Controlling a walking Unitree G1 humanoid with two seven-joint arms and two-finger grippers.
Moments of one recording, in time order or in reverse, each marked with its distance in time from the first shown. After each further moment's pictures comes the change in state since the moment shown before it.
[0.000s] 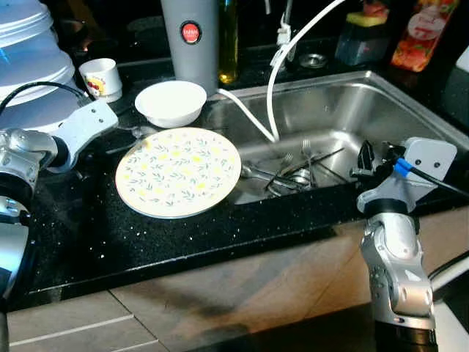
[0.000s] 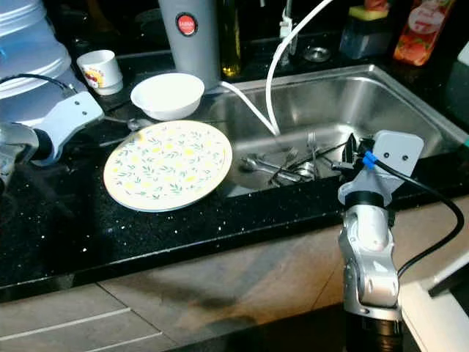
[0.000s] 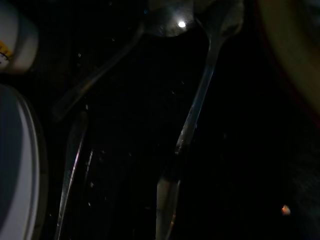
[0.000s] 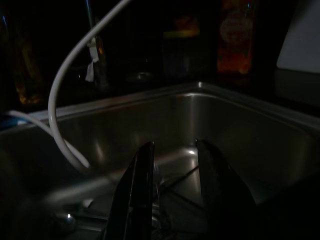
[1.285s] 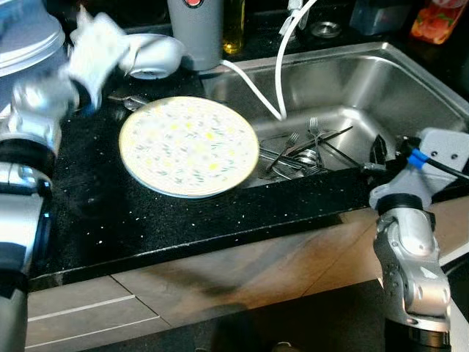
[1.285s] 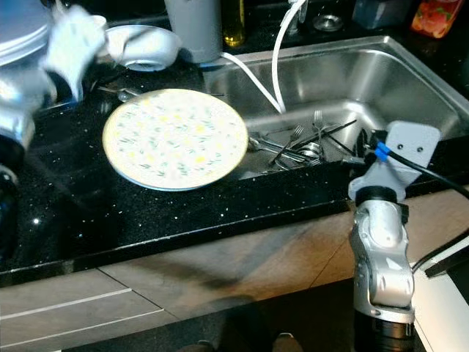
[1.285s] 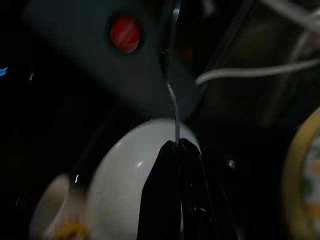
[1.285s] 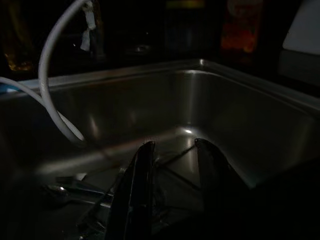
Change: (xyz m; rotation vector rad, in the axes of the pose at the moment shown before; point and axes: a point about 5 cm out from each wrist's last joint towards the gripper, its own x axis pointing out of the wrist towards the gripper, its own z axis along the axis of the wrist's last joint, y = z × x) left arm -0.034 0.030 0.126 0.095 -0.616 0.168; right arm 0.007 -0.004 0.011 -0.021 0.017 -0.001
